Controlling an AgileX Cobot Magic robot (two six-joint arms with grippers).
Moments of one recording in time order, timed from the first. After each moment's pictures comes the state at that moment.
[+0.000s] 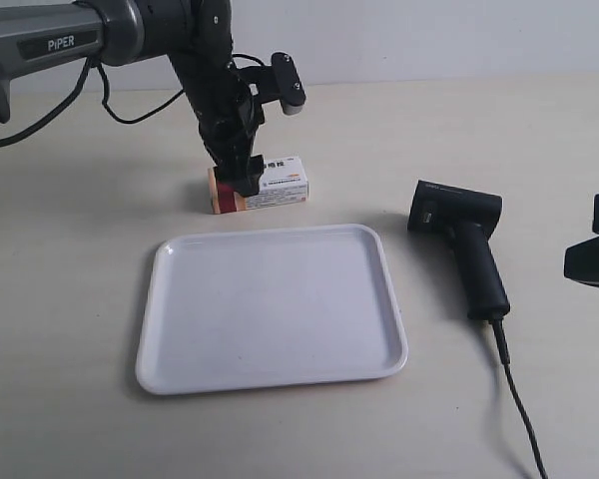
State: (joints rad) left arm -0.51 2.41 -2.04 -0.03 1.01 0.91; right arm 0.19 0.85 -0.51 0.60 0.80 -0.13
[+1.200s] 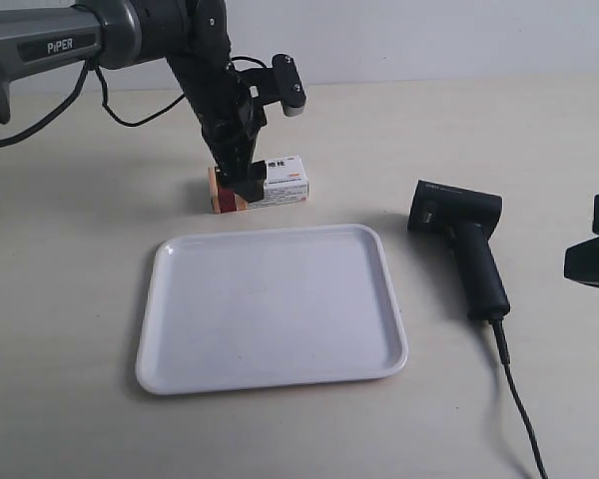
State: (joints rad) left arm -0.50 2.42 -2.04 -0.08 0.98 0.97; right arm 0.19 0.85 -0.51 0.60 0.80 -0.13
